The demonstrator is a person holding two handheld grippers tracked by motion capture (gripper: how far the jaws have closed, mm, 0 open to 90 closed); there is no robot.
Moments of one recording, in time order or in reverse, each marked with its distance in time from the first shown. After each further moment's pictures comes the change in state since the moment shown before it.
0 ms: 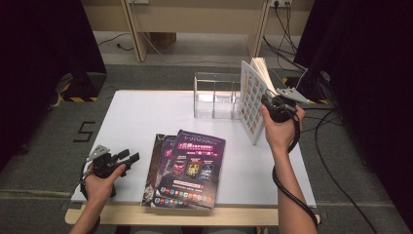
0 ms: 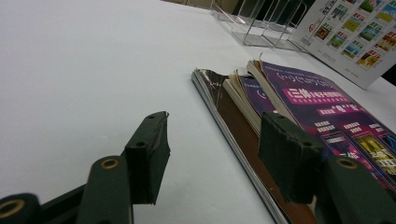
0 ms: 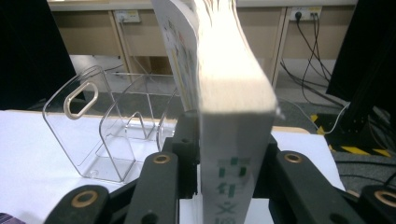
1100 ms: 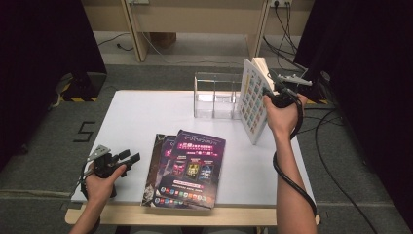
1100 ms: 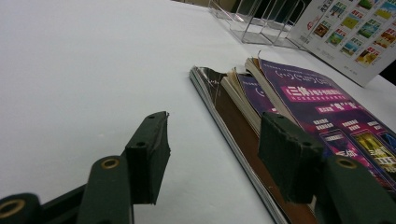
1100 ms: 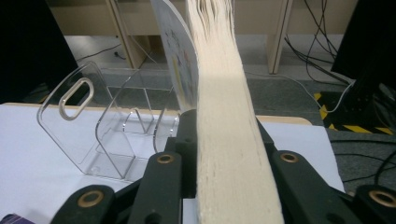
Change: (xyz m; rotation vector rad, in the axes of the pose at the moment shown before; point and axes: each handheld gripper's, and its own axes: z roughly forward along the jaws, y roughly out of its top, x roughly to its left) left arm -0.001 -0.001 0.001 0.006 -0.008 0.000; right arm -0.007 0.034 0.014 0.120 0.008 0.035
